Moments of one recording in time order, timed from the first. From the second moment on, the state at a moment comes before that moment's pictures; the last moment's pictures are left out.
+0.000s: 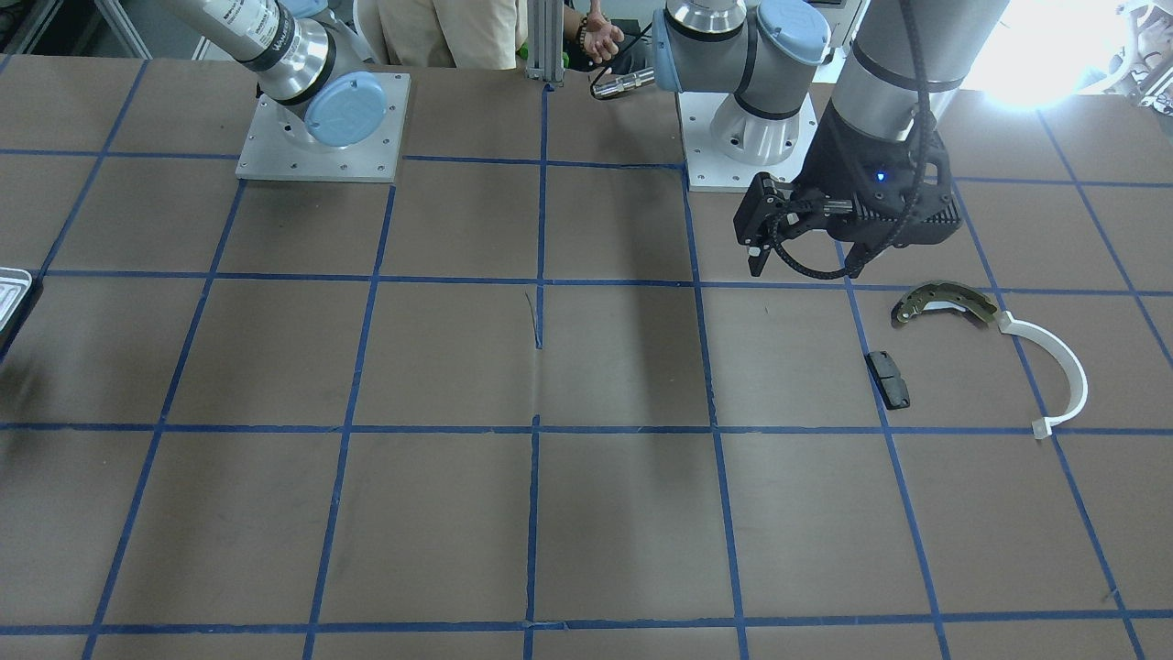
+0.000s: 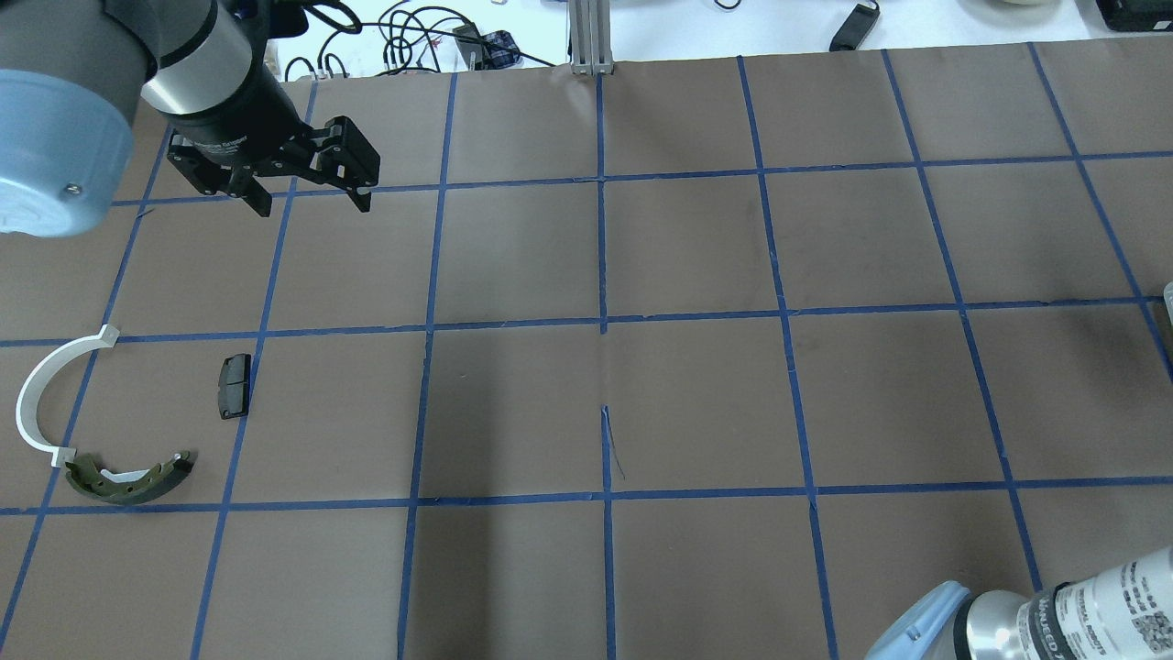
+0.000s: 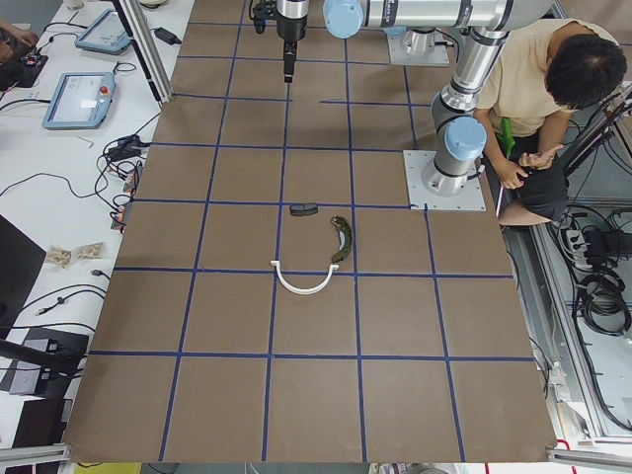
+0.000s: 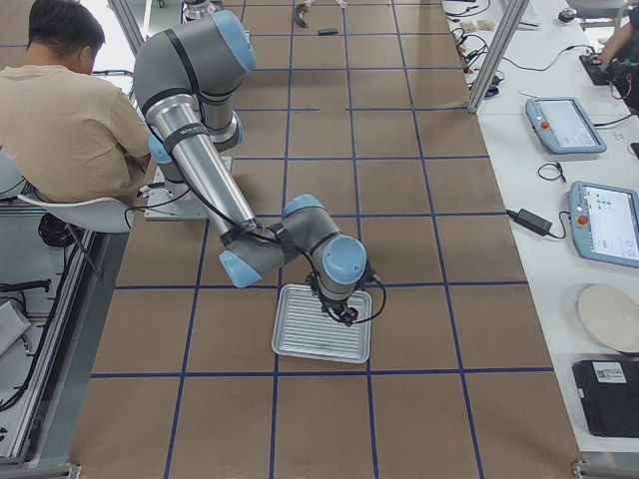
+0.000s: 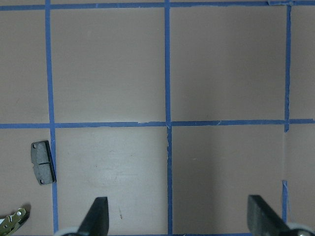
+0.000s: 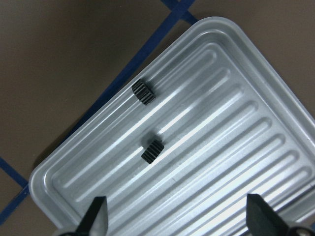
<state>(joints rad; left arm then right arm) -1.56 -1.58 -1.59 -1.44 1.57 0.01 0.59 -1.06 1.56 -1.98 -1.58 -1.74</state>
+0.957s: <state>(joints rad) -1.56 -1.58 -1.60 -1.44 1.57 0.02 0.59 -1.04 1.69 -2.15 -1.54 -1.68</state>
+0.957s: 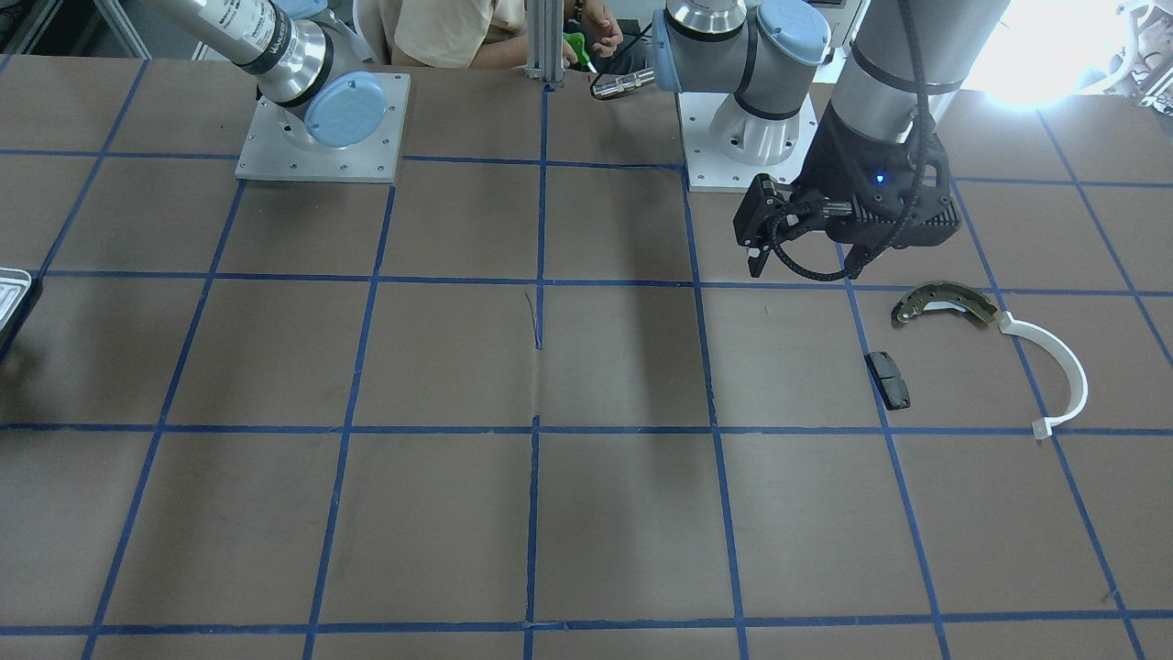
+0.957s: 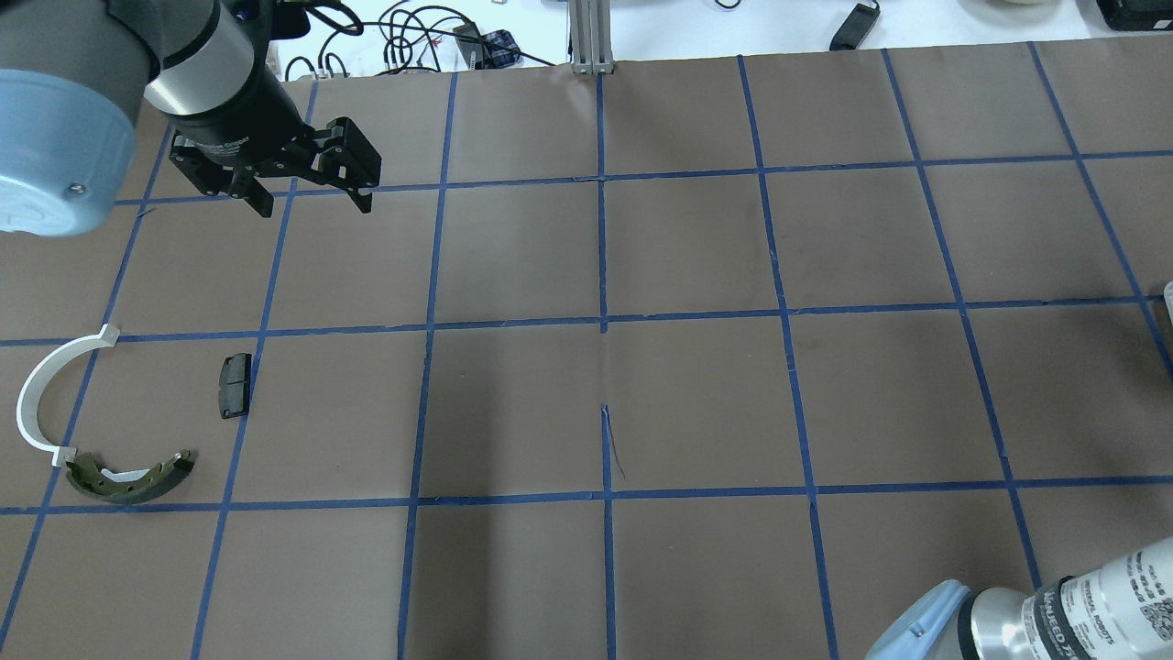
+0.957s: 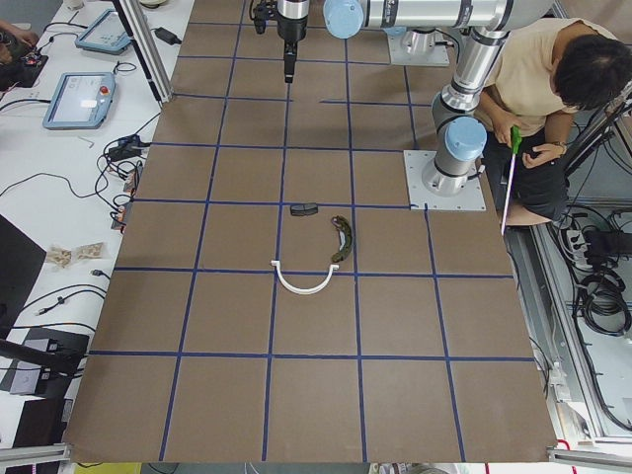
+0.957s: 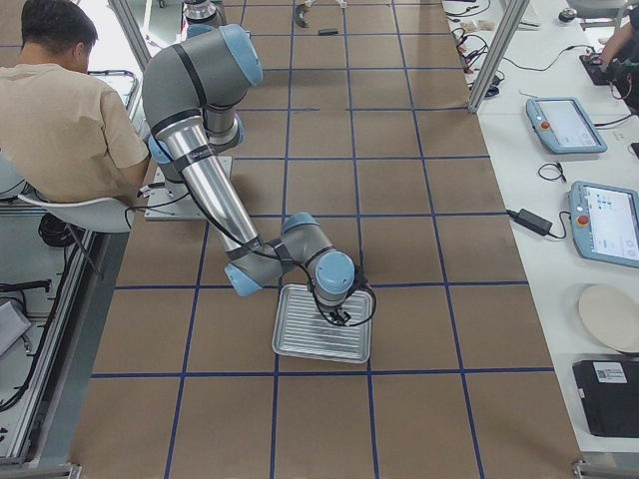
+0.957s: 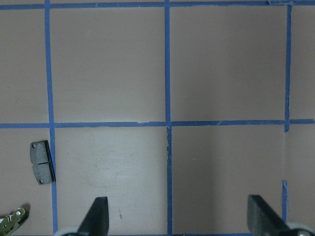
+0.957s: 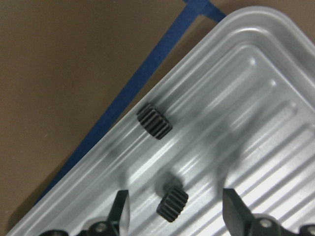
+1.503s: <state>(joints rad) -1.56 -1.58 -1.60 -1.44 1.57 0.02 0.59 -1.05 1.70 -2.15 -1.55 -1.67</state>
